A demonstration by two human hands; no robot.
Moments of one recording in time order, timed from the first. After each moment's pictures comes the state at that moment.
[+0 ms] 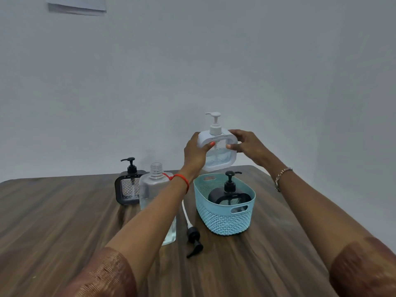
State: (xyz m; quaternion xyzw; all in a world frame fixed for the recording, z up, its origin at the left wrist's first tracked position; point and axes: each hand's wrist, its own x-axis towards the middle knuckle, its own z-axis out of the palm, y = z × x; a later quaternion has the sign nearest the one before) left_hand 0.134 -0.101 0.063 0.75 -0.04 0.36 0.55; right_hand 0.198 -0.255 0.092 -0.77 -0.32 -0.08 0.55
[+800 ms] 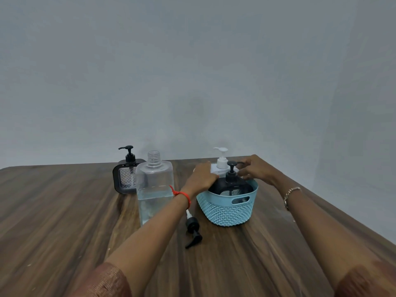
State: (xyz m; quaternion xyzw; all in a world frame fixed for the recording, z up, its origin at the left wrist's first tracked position) left_hand 0.135 -0.107 -0.004 0.93 -0.02 0.18 0.33; right_hand 0.215 -0.280 0.019 -0.86 -0.24 0.04 0.44
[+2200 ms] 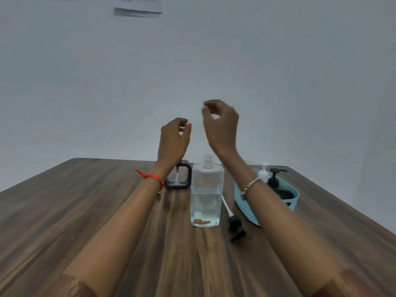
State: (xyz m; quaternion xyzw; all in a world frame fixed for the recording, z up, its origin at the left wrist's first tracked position) left_hand -0.006 0.025 0.083 0.77 0.04 0.54 0.35; right_hand 0.017 -0.080 0.120 -0.63 -0.34 -0.34 0.61
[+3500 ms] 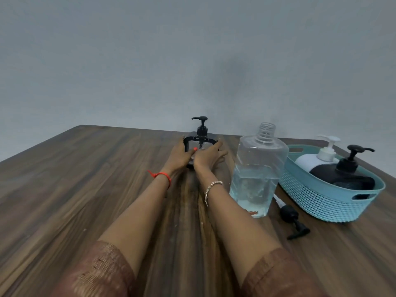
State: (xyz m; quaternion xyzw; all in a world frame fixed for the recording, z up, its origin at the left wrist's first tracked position) left_hand 0.079 0.155 -0.064 0.82 0.13 0.27 0.49; right_hand 0.102 0.090 -0.053 -0.79 -0.01 -0.06 0.61
